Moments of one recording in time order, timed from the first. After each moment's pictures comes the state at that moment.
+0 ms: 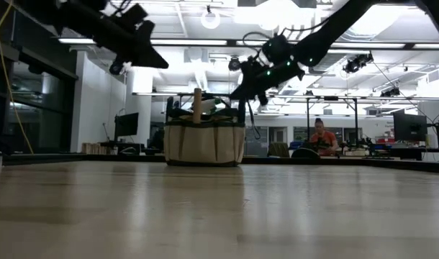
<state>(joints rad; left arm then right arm) 0.28 0.98 0.60 0.16 -0.38 -0.01 -0.79 1.86 1.32 0.17 -0.44 0.06</state>
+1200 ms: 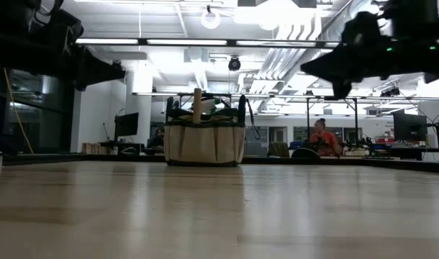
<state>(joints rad) -0.06 0.41 0.06 0.33 -0.43 -0.03 -0.13 0.95 0.14 0.80 0.07 0.25</state>
